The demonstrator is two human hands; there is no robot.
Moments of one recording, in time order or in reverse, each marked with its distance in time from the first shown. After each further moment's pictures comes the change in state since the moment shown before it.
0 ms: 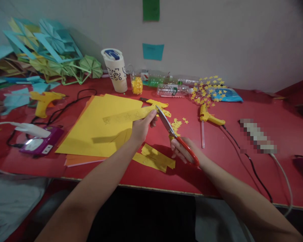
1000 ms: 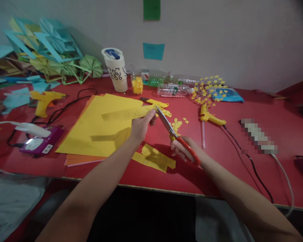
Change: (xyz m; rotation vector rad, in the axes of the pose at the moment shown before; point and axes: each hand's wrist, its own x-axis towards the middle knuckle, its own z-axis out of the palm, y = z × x) left_hand 0.003 0.005 -0.001 0.008 0.045 0.009; right_hand -0.001 -0.005 -0.005 -0.061 0.040 0.055
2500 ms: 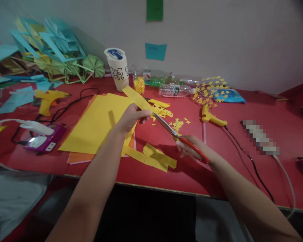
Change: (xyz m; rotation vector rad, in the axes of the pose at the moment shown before) left_hand 0.029 0.029 -0.040 0.185 -0.390 -0.102; right_hand 0.003 -0.001 -0.018 -0.160 -0.087 0.015
